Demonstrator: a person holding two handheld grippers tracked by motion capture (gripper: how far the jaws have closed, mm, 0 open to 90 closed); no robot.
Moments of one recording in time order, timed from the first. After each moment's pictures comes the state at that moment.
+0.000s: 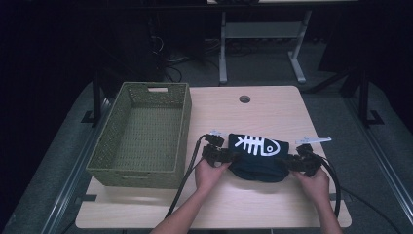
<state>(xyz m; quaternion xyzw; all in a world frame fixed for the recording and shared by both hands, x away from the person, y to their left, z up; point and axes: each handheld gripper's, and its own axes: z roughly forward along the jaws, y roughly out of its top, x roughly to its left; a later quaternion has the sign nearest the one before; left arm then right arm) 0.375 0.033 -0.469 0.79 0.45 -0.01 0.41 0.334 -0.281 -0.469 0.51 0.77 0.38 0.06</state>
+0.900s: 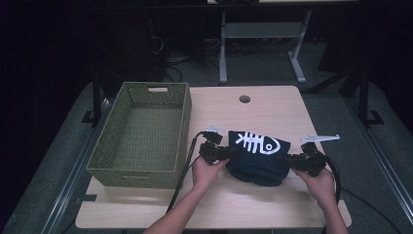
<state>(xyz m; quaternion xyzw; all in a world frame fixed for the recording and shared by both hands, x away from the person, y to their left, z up) 0.365 0.043 -0.437 0.79 0.42 -0.03 0.45 0.318 -0.279 -0.435 0.49 0.76 0.43 0.02</state>
